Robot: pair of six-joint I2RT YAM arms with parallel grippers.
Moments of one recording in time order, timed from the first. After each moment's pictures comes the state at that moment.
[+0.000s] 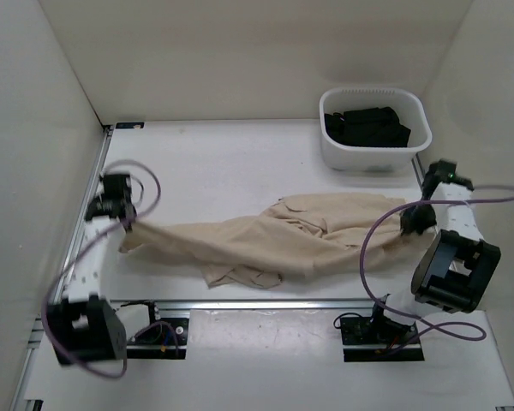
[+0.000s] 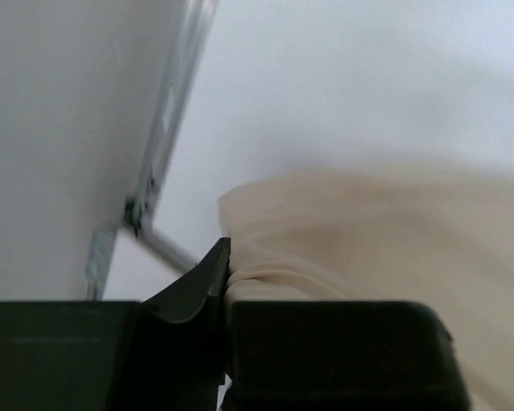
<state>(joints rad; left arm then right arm) 0.09 0.95 0.69 -0.77 -0.60 0.00 -0.34 1.47 0.95 -0.98 0.15 0.78</state>
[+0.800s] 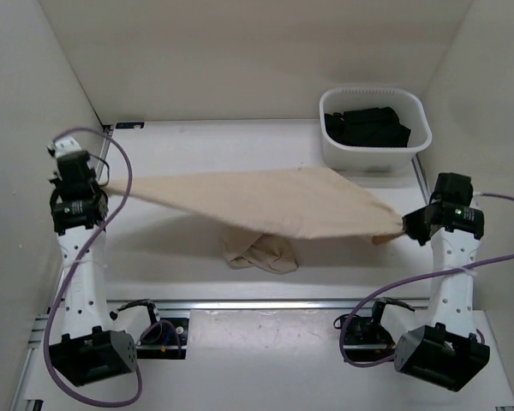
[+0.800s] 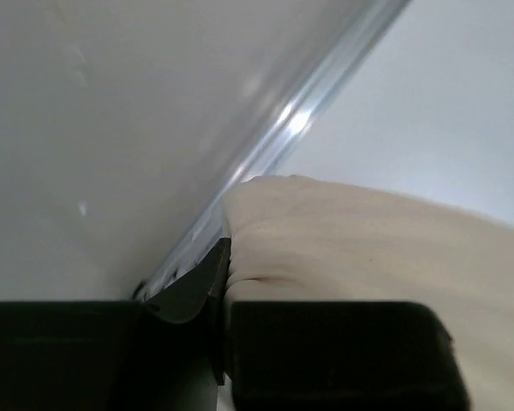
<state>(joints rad) 0.25 1.06 1.28 -0.70 -0.53 0.00 -0.29 1.01 1.12 -1.08 0.07 0.84</state>
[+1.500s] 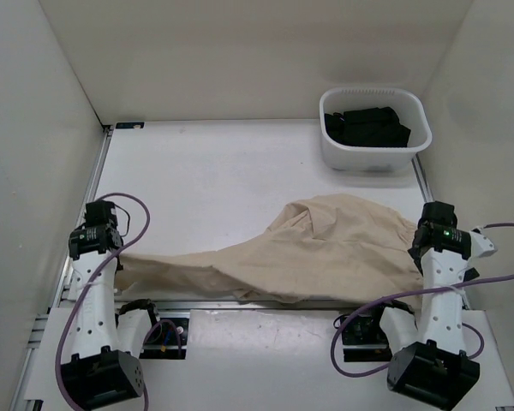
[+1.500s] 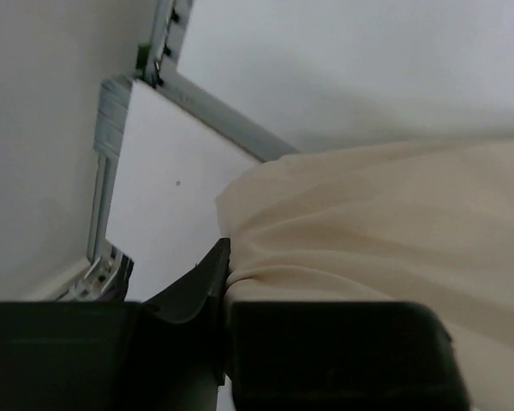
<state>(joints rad) 0.25 0.86 0.88 -1.22 -0.51 0.00 -0.29 0.86 0.83 -1.25 0.59 0.84</state>
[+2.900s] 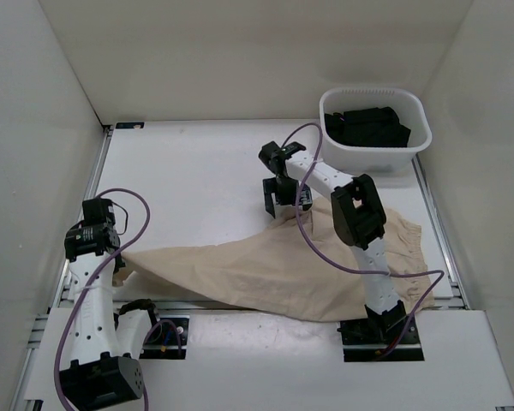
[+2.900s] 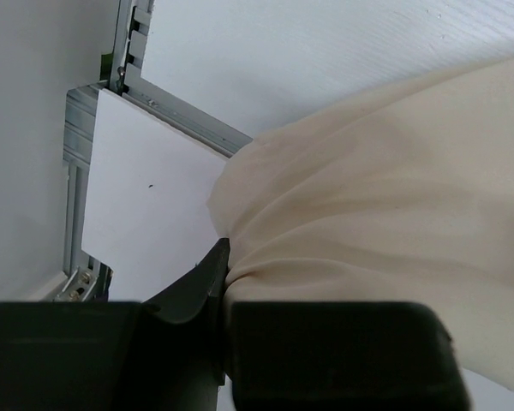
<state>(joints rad) 0.25 0.86 0.93 -1.28 -0.40 0.00 0.63 2.27 1.92 -1.16 0.15 0.49</state>
